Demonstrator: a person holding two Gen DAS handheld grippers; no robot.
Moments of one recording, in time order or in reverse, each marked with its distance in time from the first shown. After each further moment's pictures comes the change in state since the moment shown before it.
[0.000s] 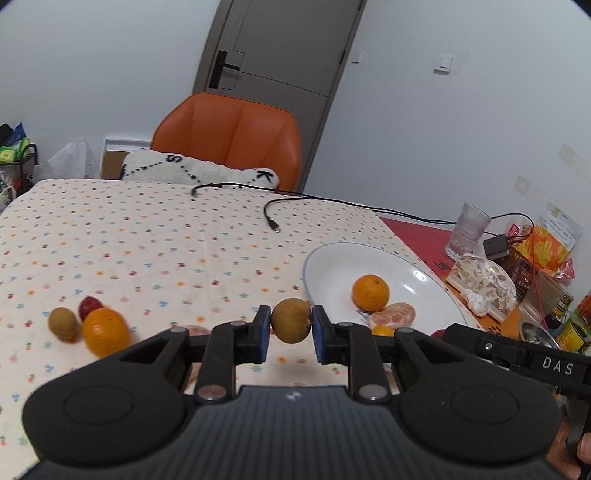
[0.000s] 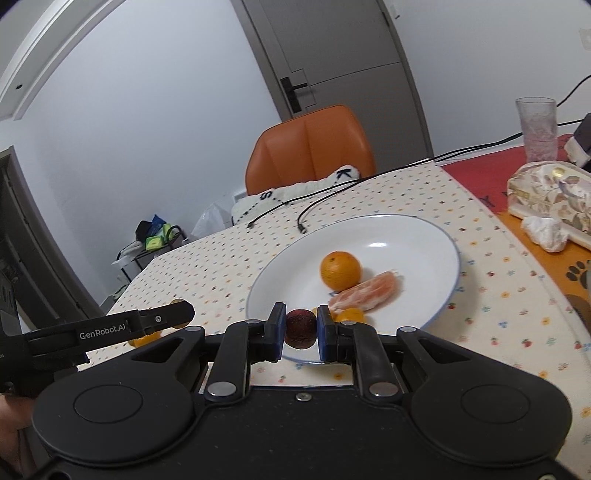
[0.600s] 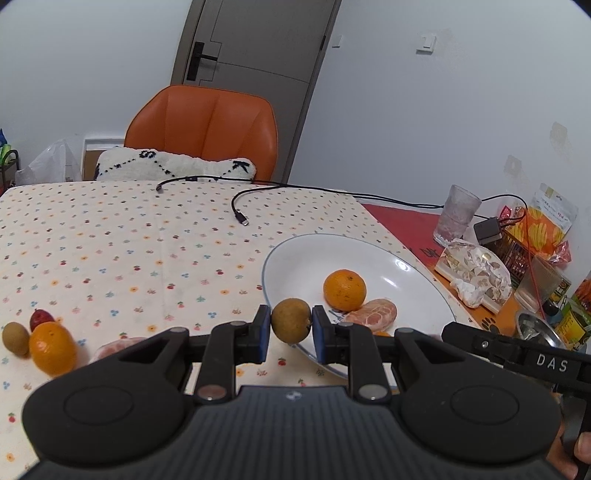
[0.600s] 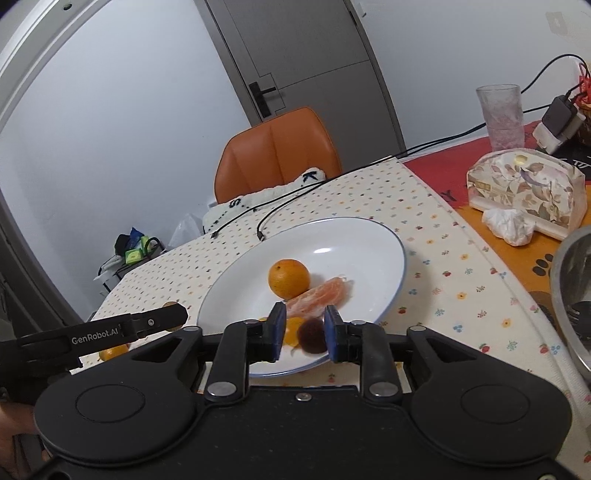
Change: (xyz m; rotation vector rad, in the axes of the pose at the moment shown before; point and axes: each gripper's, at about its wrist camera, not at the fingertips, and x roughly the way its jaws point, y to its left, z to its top) left arm 0.033 -0.029 0.003 0.047 0.040 -0.025; right arm 0.005 -0.037 0.004 0.062 -0.004 -0.054
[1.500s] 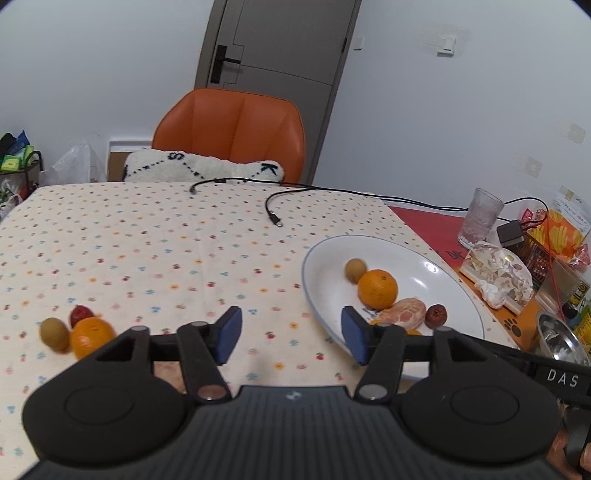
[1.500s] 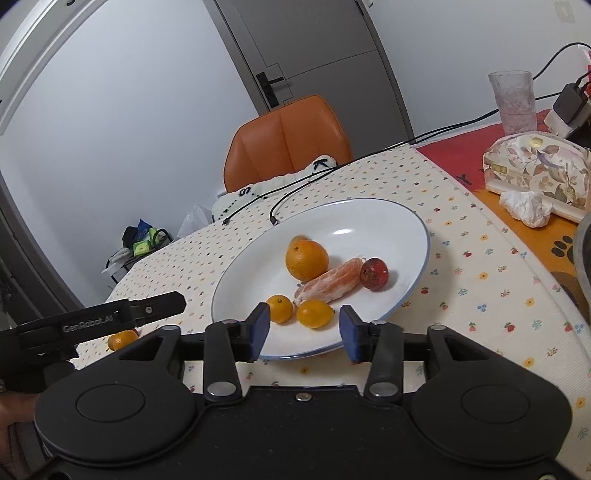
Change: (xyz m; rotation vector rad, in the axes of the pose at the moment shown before) left arm -0.017 0.018 -0.002 -0.011 -0.010 0.087; right arm 0.006 0.014 -0.010 -0.003 0.030 0.025
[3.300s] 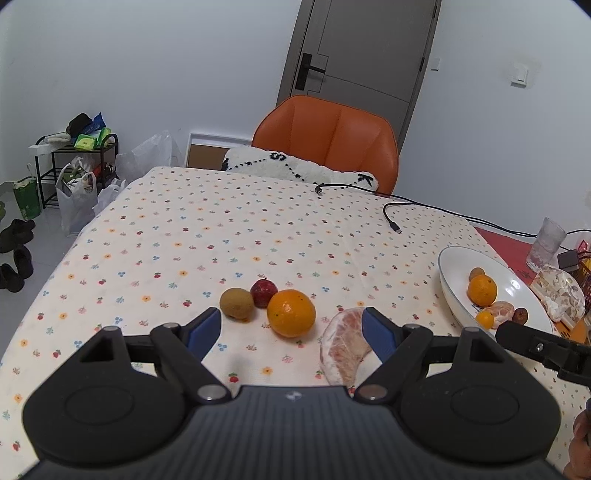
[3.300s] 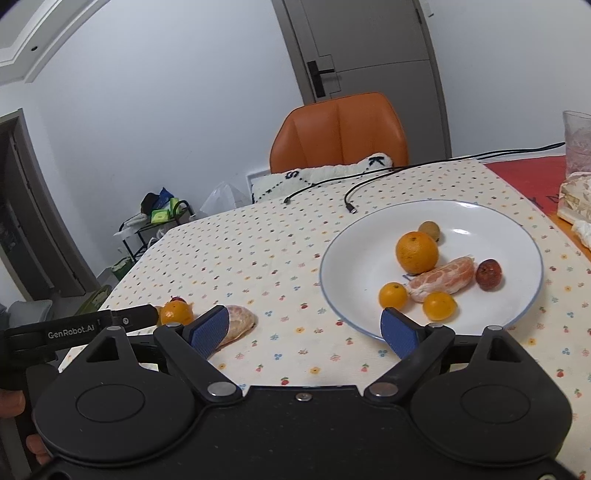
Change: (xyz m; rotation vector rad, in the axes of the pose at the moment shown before) left arm -0.060 0.103 -0.018 -0.115 -0.022 0.182; right arm 0.018 0.096 -0.017 -0.161 0.022 0.025
